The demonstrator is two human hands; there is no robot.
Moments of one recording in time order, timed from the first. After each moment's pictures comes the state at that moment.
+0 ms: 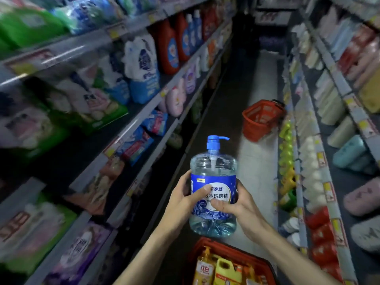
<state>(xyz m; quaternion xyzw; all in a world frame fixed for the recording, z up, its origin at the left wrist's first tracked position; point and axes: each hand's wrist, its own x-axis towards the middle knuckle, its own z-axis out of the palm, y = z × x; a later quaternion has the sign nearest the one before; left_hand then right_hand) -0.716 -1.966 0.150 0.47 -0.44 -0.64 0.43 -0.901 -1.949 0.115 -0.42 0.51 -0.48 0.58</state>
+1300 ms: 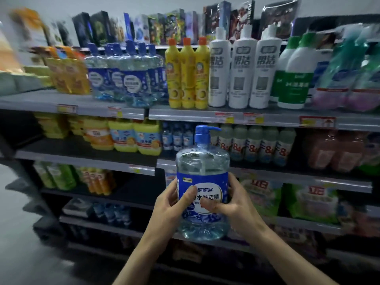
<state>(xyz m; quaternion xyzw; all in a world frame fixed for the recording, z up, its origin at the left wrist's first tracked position) -0.419 -1.333 0.280 0.65 -0.20 -0.09 0.73 -0.451 -1.520 0.275 -0.72 -0.05 -0.11 0.69</state>
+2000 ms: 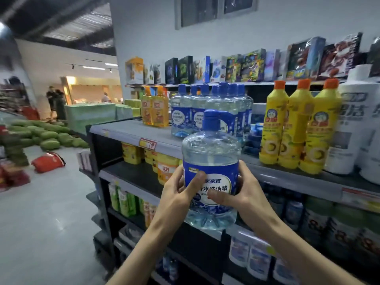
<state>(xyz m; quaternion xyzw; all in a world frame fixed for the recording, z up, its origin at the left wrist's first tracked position) -0.229 -1.206 0.368 0.66 -0.17 0.12 0.73 -0.202 -1.388 0.369 -0.70 -0.26 -0.08 0.66</state>
